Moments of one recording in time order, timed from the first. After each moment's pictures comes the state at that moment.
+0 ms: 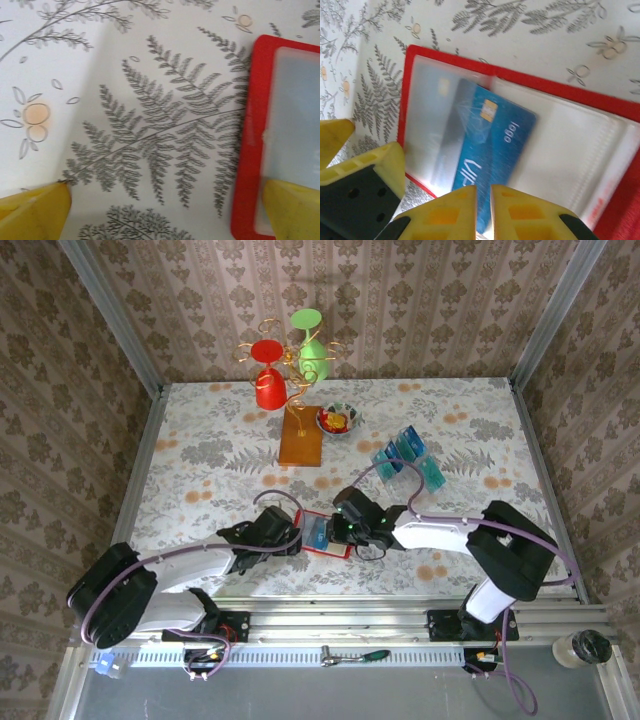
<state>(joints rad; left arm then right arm) -0.85 1.24 0.43 -0.24 -0.29 -0.66 0.86 1.62 0.81 -0.10 -0.06 0.97</state>
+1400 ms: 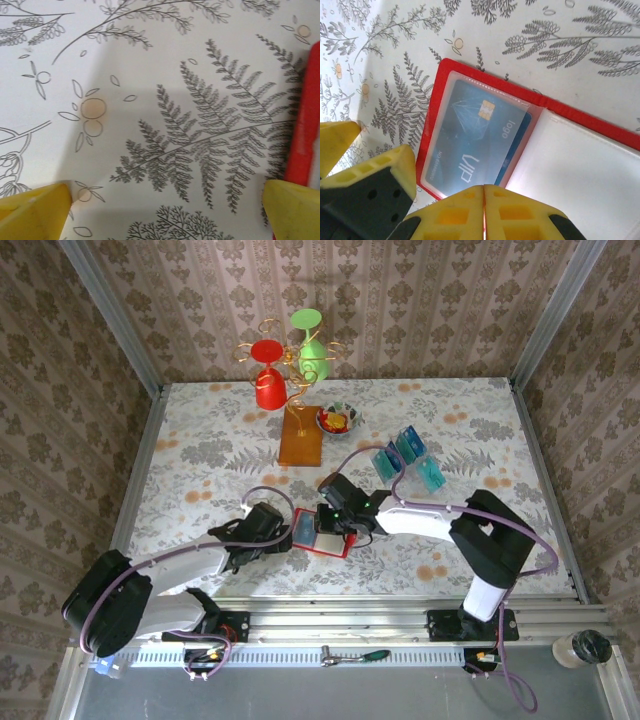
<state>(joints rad) -0.75 1.20 0.42 -0.29 -0.28 -0.66 0.85 1.72 0.99 -0.22 -0.10 0.87</state>
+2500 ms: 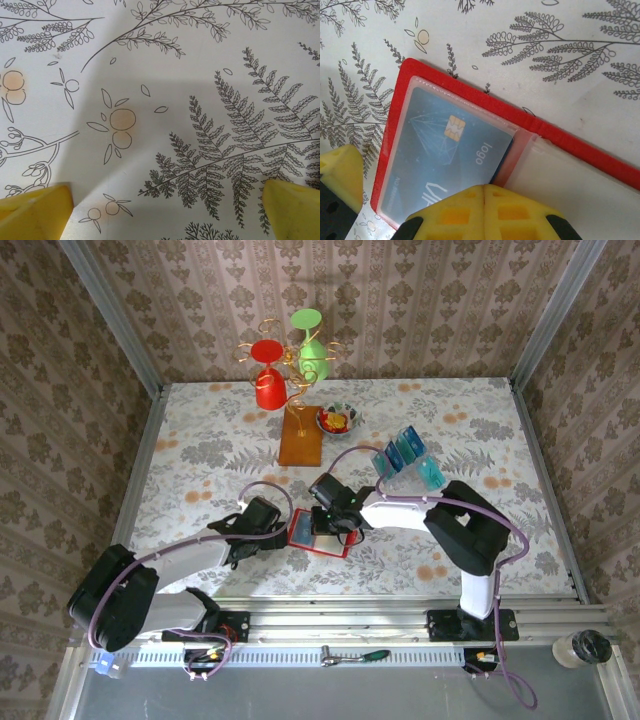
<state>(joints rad) -0.70 1.25 0.45 -0.31 -0.27 -0.63 0.85 1.87 1.09 -0.27 -0.09 0.81</state>
